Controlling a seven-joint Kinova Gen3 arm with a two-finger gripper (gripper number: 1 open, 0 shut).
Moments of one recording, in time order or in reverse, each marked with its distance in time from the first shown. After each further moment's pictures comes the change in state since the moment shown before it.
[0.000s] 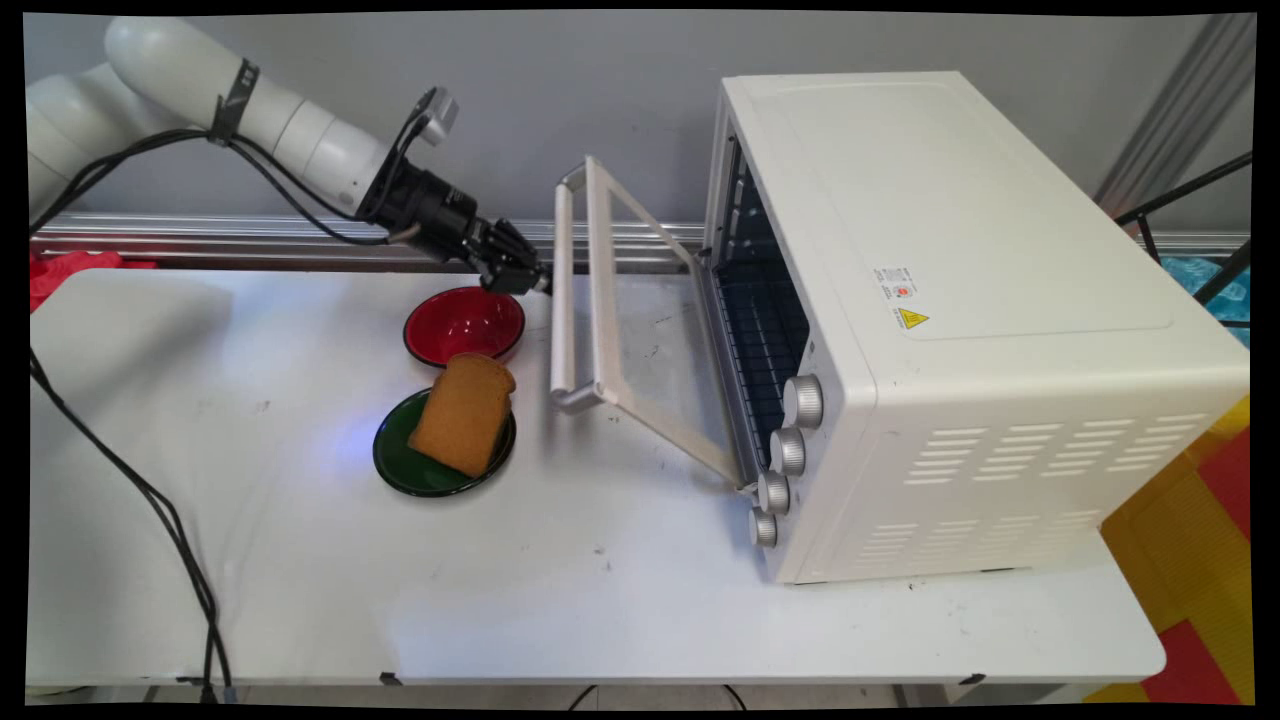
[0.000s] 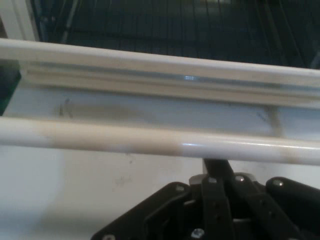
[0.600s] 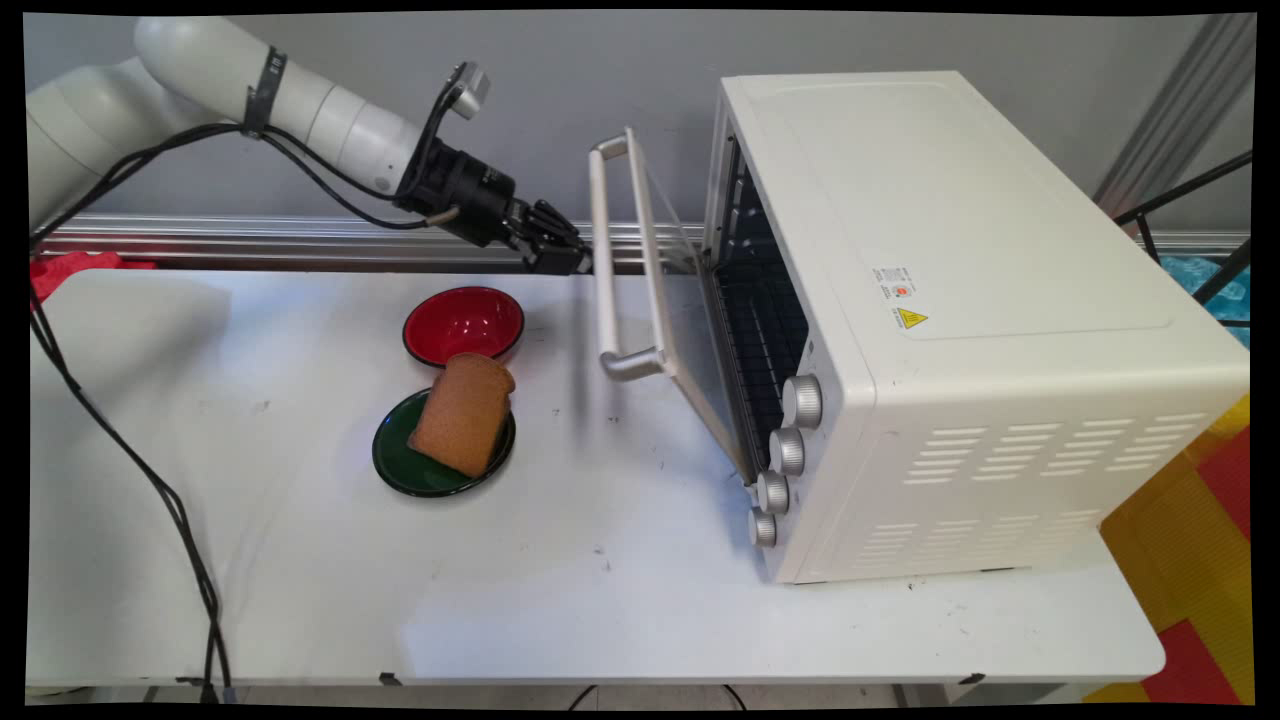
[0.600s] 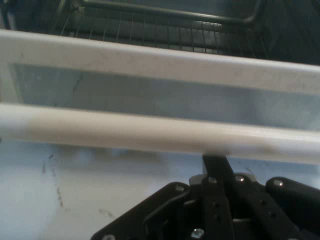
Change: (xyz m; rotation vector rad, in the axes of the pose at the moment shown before) arm 0.032 0.011 0.022 -0.017 0.085 -0.006
